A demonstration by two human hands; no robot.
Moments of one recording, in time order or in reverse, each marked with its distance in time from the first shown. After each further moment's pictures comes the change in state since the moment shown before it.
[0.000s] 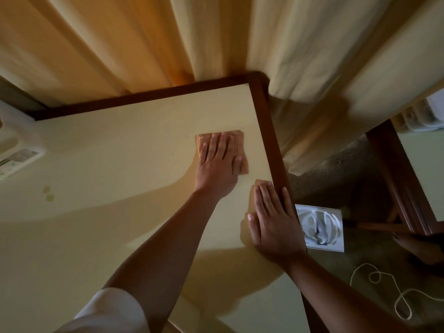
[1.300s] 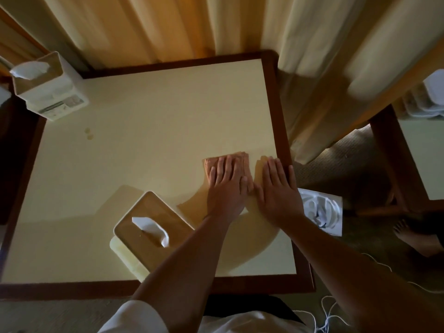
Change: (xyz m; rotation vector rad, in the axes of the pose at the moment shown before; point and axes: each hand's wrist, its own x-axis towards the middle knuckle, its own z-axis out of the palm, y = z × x) left_hand -0.198 0.058 0.046 -0.180 0.168 -0.119; right_hand -0.076 -0.004 0.005 0.026 -0.021 0.009
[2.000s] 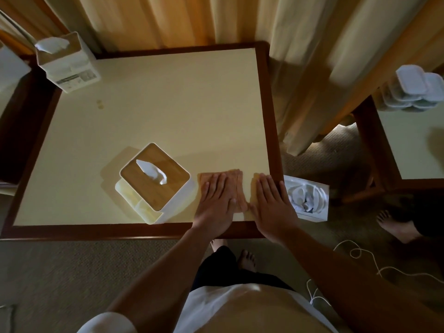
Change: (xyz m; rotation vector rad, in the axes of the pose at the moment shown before) left_hand -0.157 0.010 0.004 0.027 -0.271 0.023; right_hand -0.156 0.000 -0.007 -0.018 -0.138 -0.131
